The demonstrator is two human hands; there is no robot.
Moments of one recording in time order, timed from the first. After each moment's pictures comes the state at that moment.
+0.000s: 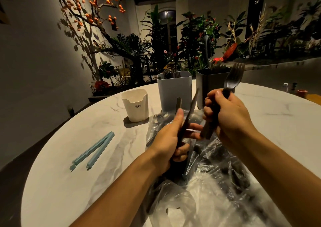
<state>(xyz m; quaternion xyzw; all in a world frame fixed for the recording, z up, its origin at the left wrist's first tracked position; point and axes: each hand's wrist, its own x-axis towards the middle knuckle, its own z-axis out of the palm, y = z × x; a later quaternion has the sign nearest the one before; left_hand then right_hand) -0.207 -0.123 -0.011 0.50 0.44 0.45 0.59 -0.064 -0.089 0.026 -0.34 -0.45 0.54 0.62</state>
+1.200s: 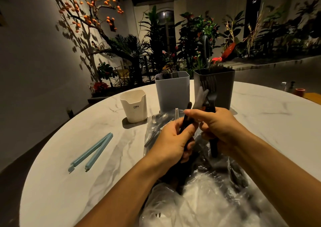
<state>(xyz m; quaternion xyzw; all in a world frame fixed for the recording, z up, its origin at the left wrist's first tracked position) -0.200 -0.127 -0.013 0.58 0.44 0.46 0.51 -0.061 -0.081 0.009 -0.42 -0.54 0.55 0.48</state>
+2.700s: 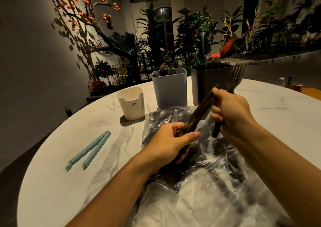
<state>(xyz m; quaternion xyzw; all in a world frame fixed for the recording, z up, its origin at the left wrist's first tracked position) -0.208 -0.125 -0.015 0.62 0.48 0.39 0.48 -0.047 -0.074 0.023 -0.39 -0.36 0.56 0.63</state>
